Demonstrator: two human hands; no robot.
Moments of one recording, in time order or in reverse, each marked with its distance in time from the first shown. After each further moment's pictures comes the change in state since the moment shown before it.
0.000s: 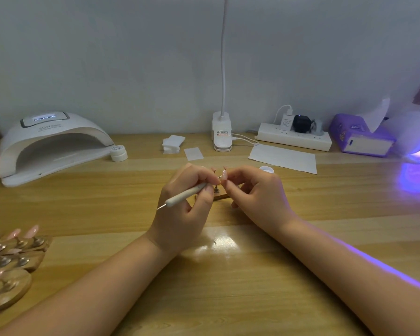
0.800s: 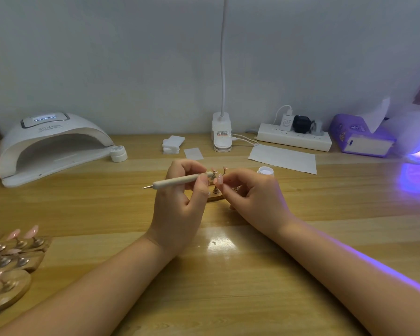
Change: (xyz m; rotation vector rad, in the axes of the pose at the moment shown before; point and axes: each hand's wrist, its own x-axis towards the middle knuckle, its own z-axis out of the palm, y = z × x) left_hand 0.000 -0.003 0.004 -0.032 0.110 -0.137; right_hand -0.001 -0.003 -0.001 -0.087 -0.036 -0.075
